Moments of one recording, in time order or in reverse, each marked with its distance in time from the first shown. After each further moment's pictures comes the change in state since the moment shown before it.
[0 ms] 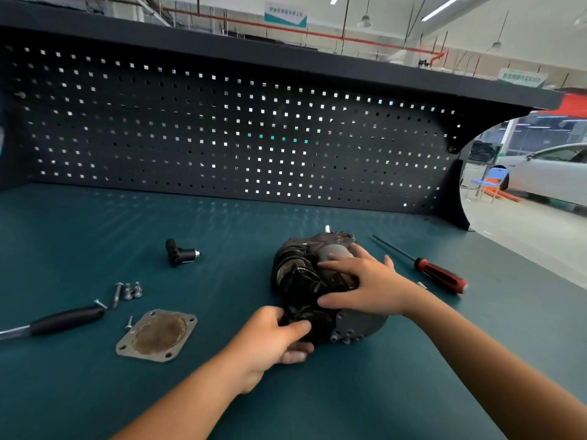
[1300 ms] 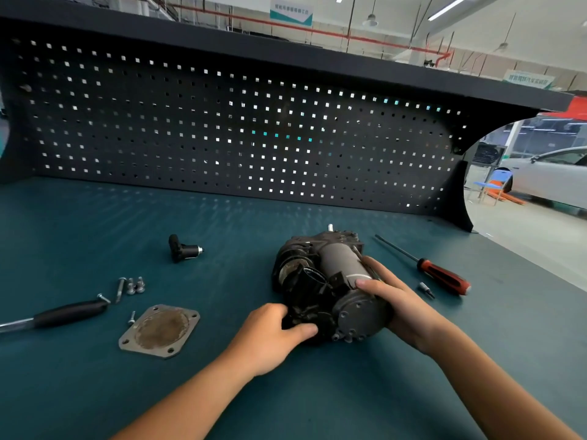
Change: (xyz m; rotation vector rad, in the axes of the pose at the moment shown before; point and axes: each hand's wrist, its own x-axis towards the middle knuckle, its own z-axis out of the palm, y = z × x) left_hand 0.007 -0.005 -0.011 0.798 0.189 0.264; right_hand -0.018 0.033 0.030 1.218 0.102 0.130
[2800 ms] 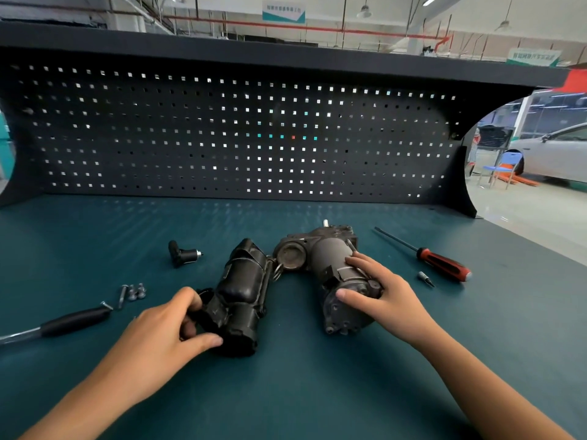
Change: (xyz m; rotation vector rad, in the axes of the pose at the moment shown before) left_hand -0.057 -0.038 -0.082 0.346 0.232 0.013; right_hand -0.005 0.015 0.000 -0.569 0.234 -0.365
